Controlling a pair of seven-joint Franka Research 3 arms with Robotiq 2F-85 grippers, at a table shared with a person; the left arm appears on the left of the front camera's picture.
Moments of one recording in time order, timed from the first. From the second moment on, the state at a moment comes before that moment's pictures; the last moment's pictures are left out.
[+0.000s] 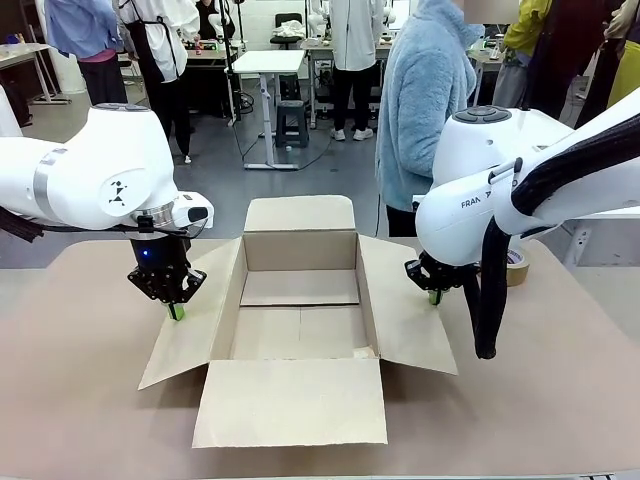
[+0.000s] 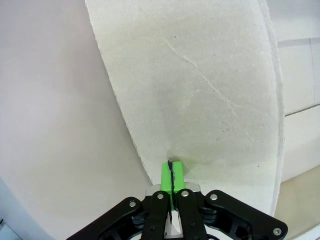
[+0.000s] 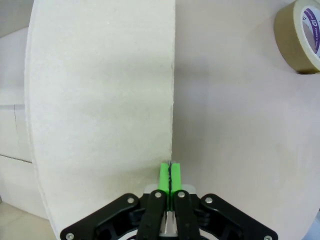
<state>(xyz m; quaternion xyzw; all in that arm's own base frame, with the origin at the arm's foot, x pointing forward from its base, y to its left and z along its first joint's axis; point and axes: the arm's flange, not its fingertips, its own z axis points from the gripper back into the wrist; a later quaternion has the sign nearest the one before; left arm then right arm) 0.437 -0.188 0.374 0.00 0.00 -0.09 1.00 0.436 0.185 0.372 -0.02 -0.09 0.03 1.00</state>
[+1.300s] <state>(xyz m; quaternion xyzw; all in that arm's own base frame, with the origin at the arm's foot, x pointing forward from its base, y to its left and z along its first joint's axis) 0.437 -0.188 0.374 0.00 0.00 -0.09 1.00 0.436 0.185 0.372 -0.02 -0.09 0.03 1.00</state>
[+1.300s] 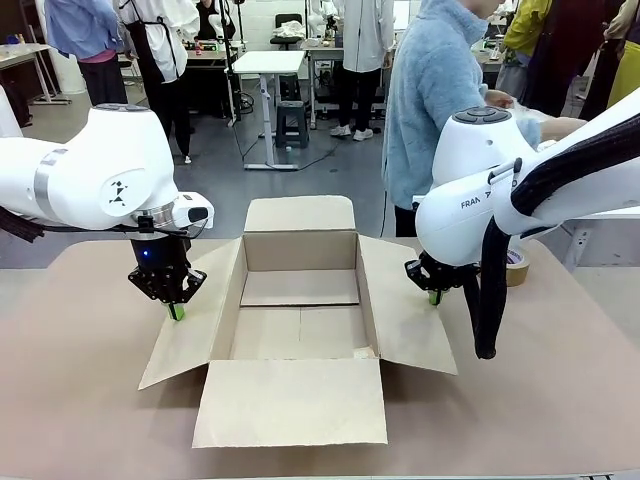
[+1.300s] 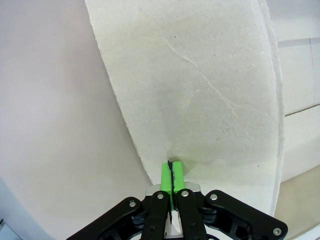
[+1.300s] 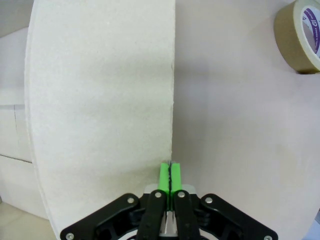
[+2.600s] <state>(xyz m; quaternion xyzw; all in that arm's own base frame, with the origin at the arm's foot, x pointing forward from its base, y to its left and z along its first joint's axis) 0.437 -0.188 0.374 0.00 0.00 -0.09 1.00 0.436 0.185 0.372 -0.02 -0.09 0.03 1.00</state>
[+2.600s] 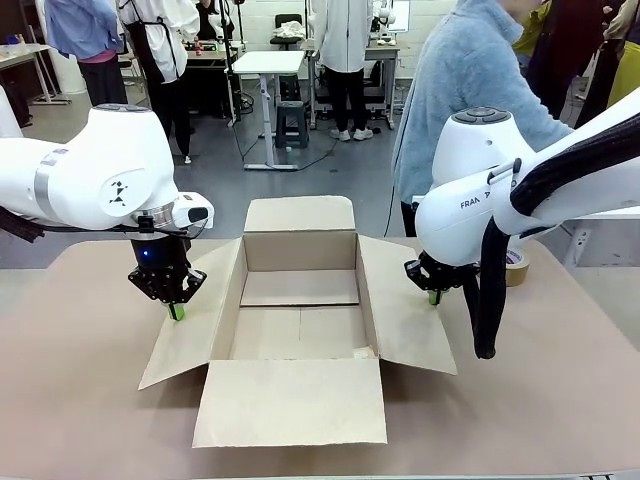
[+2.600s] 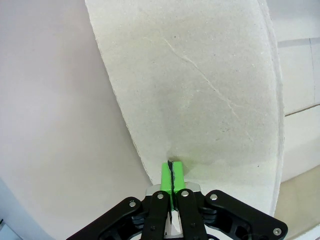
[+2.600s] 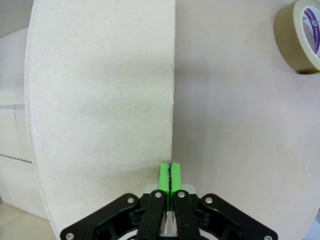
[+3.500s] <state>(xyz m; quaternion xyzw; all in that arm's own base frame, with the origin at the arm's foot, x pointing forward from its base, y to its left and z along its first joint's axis) 0.437 -0.188 0.374 0.00 0.00 -0.09 1.00 0.436 0.185 0.372 -0.02 -0.09 0.03 1.00</state>
